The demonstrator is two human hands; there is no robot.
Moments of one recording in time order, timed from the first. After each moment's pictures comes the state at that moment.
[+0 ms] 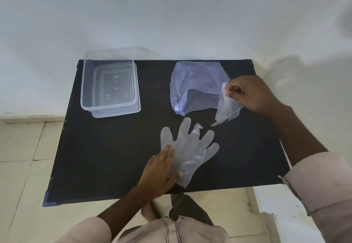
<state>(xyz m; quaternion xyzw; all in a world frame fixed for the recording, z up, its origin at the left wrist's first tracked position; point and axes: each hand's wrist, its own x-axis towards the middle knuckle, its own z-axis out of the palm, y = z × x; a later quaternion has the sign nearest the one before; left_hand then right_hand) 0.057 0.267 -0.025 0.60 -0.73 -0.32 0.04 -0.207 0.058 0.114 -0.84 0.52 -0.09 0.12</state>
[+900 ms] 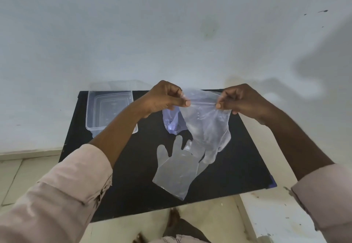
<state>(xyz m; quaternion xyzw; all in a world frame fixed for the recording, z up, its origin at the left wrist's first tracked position) 0.093 0.128 0.183 0.44 -0.67 -0.51 0.31 -0.168 0.155 0.233 -0.72 0.55 -0.22 0.37</state>
